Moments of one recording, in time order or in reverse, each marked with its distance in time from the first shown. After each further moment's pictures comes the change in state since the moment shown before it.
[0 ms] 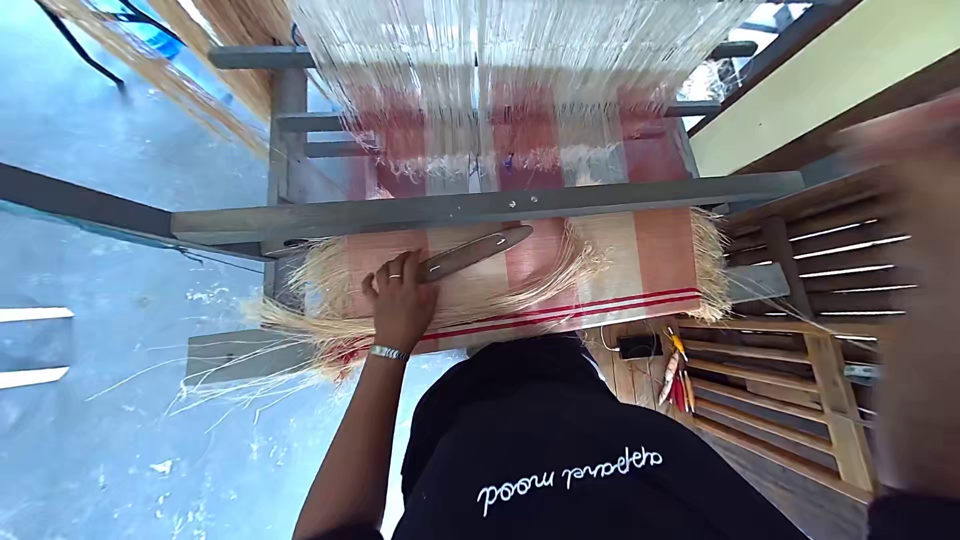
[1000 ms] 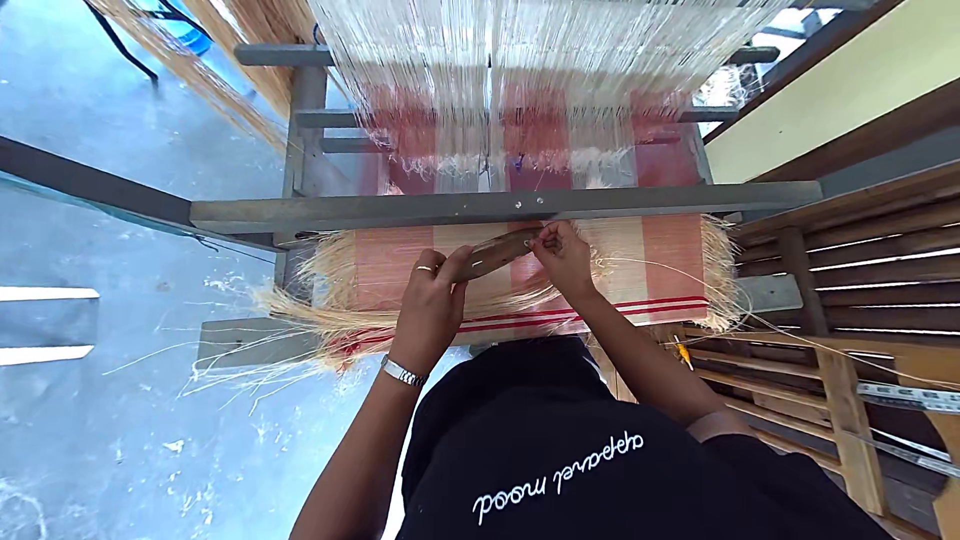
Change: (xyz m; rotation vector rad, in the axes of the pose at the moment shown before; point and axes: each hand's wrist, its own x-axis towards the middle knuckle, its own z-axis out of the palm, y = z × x) left_hand 0.000 0.079 -0.050 -0.196 0.017 0.125; right_hand -0.115 0.069 0.283 0.210 -0.191 0.322
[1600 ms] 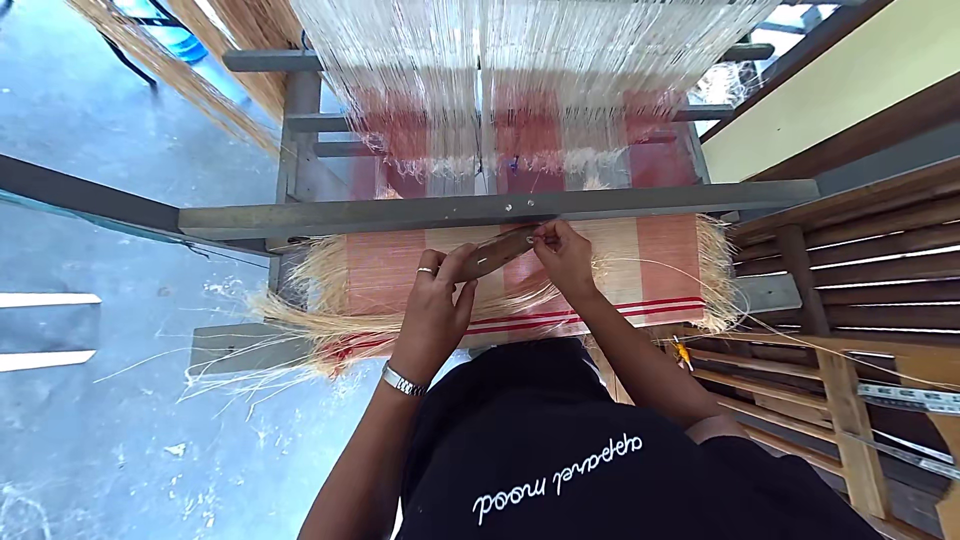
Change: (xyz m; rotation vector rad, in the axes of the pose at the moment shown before) left_hand 0.008 0.024 0.002 -0.134 -0.002 -0.033; right_hand 0.011 -0.001 -0.010 -0.025 0.037 0.000
